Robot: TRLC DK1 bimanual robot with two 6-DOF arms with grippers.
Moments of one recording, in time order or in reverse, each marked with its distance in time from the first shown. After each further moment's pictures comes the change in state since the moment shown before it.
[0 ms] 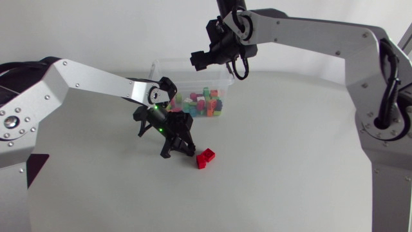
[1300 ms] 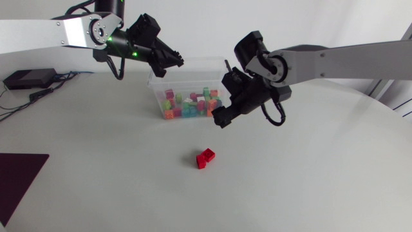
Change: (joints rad) left arm 0.175 -0.231 0.210 0.397 0.054 -0.621; right arm 0.025 -0.375 -0.700 -0.031 -0.031 -0.145
